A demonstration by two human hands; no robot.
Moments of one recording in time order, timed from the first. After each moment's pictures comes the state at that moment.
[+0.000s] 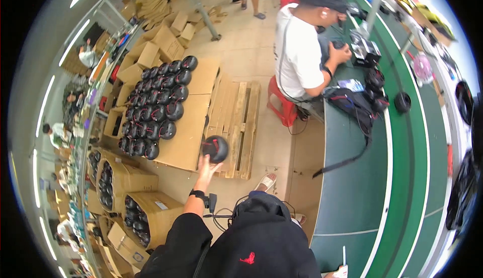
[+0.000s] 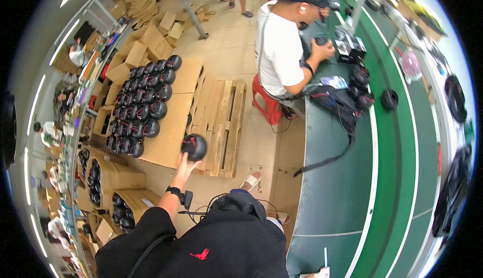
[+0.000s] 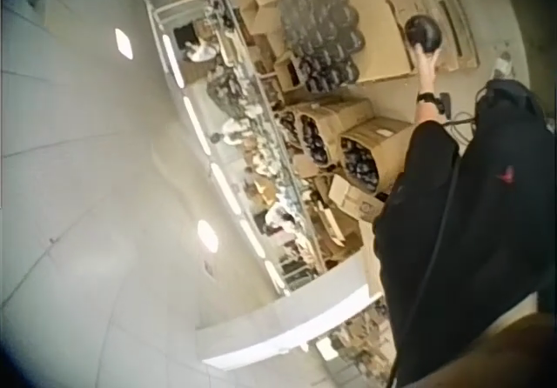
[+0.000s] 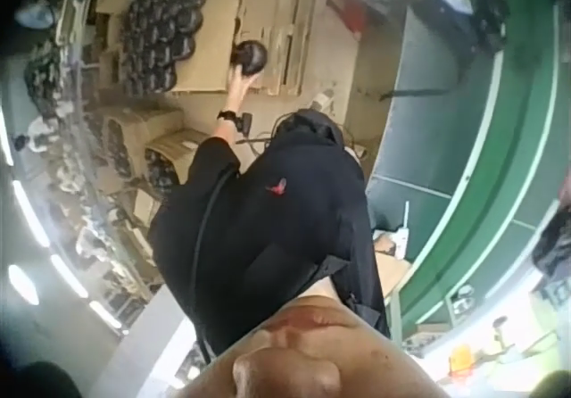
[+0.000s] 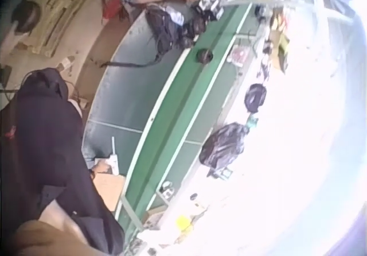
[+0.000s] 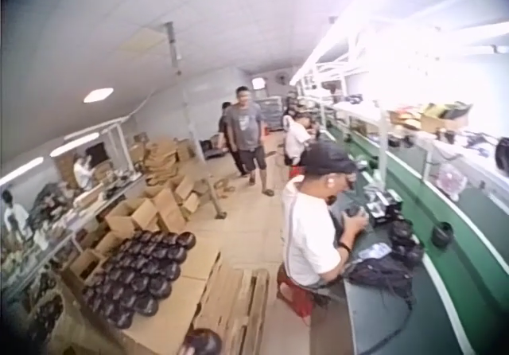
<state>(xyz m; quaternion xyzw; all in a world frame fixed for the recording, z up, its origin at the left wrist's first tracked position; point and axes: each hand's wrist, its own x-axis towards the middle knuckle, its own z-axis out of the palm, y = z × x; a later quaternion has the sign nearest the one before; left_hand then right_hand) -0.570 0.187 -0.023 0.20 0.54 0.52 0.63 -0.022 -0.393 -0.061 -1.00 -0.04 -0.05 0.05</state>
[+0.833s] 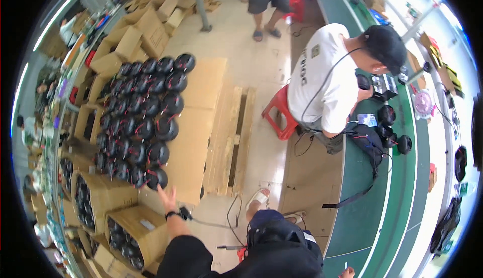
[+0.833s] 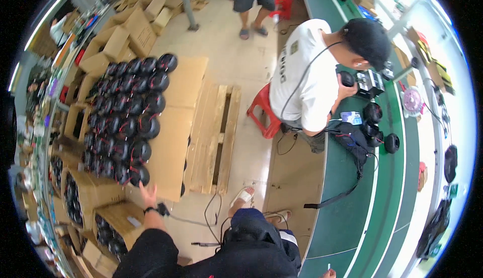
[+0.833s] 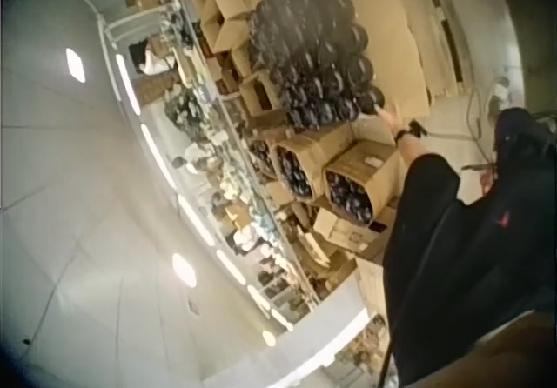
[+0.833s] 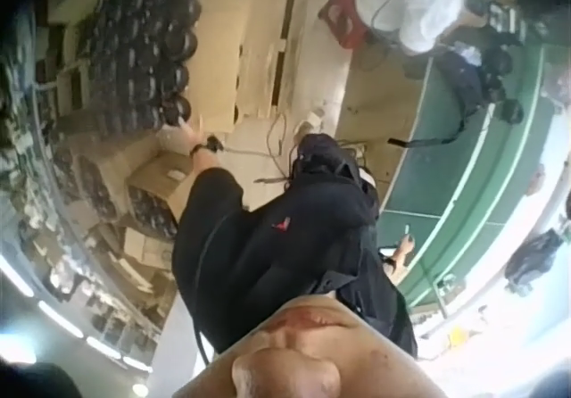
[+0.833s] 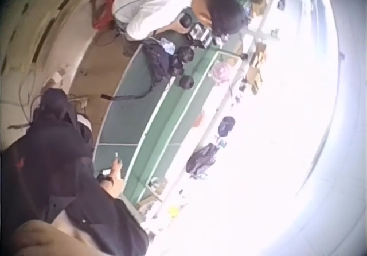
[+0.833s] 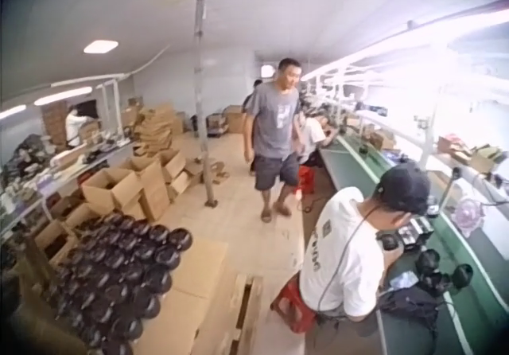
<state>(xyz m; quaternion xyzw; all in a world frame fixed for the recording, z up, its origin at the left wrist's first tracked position) -0.848 0.247 -0.175 0.35 0.76 0.47 0.29 -0.036 -0.288 0.015 -0.96 0.03 0.19 0.18</state>
